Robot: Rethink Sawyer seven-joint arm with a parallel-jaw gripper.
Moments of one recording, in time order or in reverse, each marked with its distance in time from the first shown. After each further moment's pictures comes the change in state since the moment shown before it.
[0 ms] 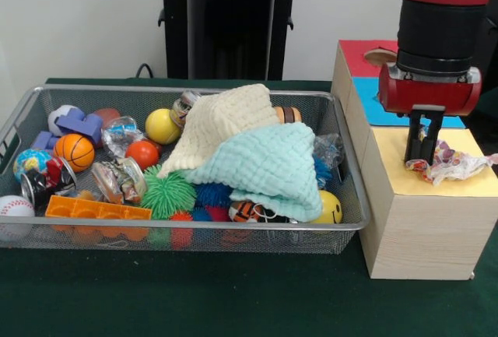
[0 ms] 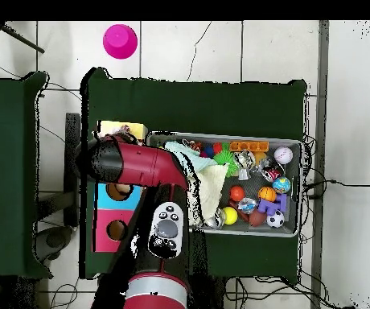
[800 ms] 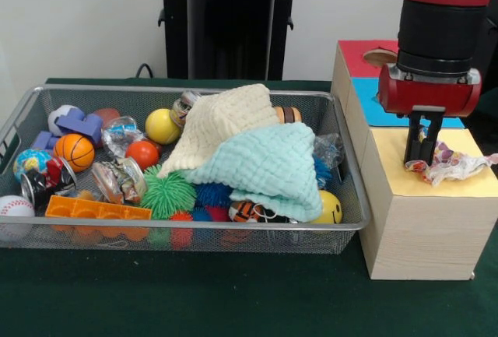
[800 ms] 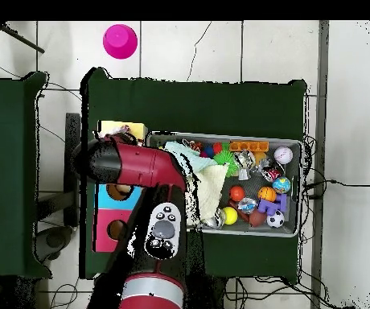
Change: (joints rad) arm 0.022 0.011 -0.026 -0.009 0.003 -0.012 0.000
